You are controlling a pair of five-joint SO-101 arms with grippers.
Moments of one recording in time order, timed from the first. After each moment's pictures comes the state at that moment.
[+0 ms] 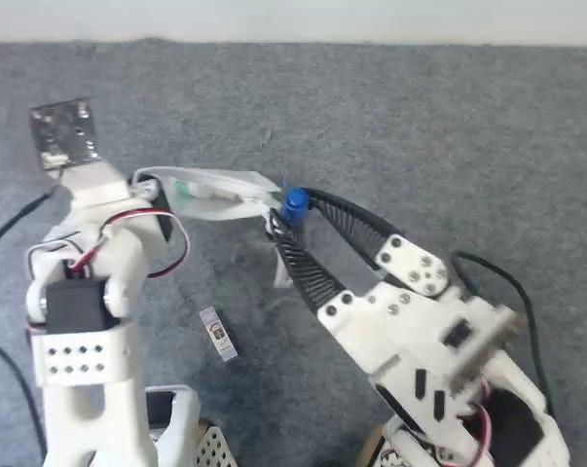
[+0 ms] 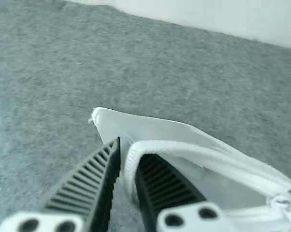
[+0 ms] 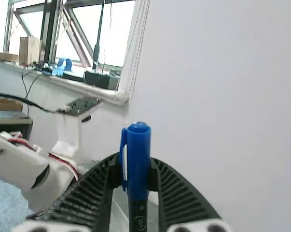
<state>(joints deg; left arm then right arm) -8.4 -51.2 34.4 68.8 12.7 -46.7 -79.6 43.7 30.2 8.4</state>
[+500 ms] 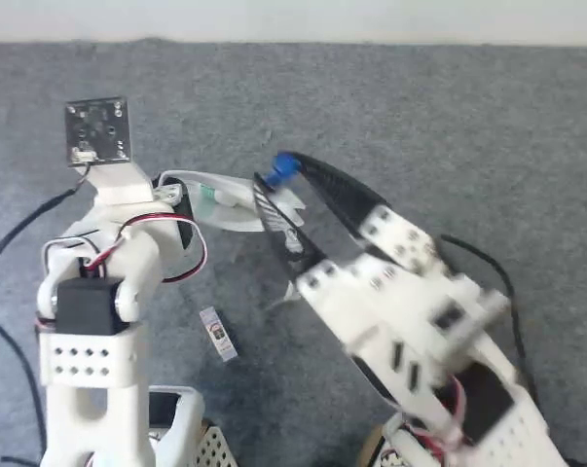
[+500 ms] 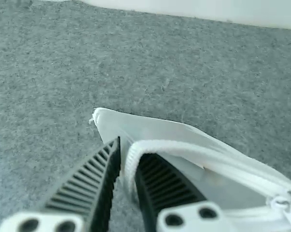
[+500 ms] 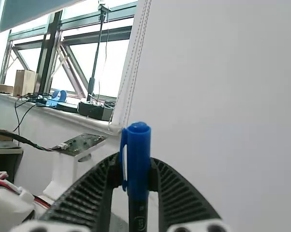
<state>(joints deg) -4.2 -51.2 33.5 70.1 12.3 -46.4 -69.1 43.8 13.1 8.4</state>
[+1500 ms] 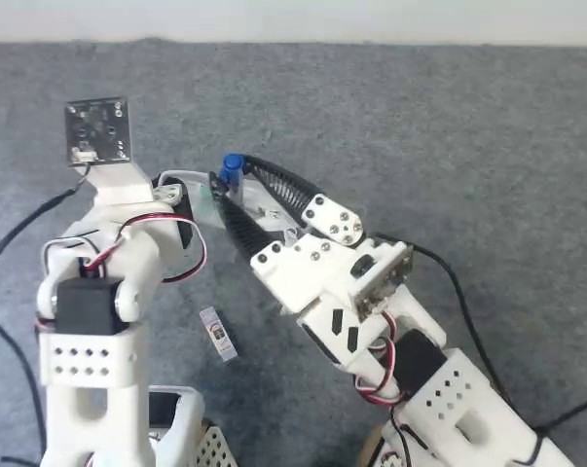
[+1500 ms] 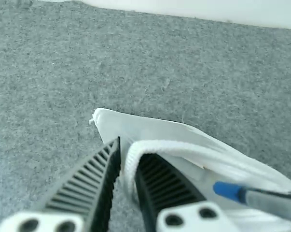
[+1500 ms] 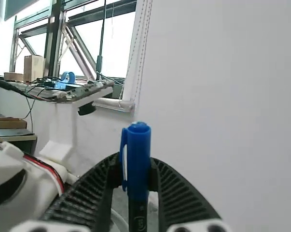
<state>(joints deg) -4.2 -51.2 33.5 70.1 12.1 -46.9 -60.4 58.6 -5.5 4.6</state>
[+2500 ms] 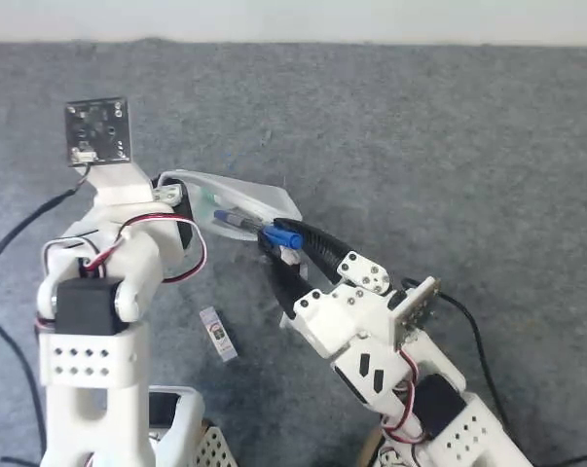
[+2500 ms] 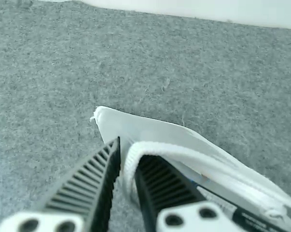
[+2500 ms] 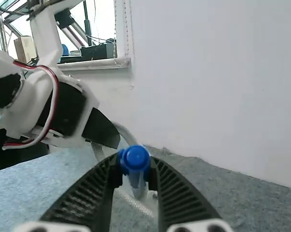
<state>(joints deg) -4.2 -51.2 33.5 70.1 12.1 -45.6 -91.6 84.6 7.9 -6.2</state>
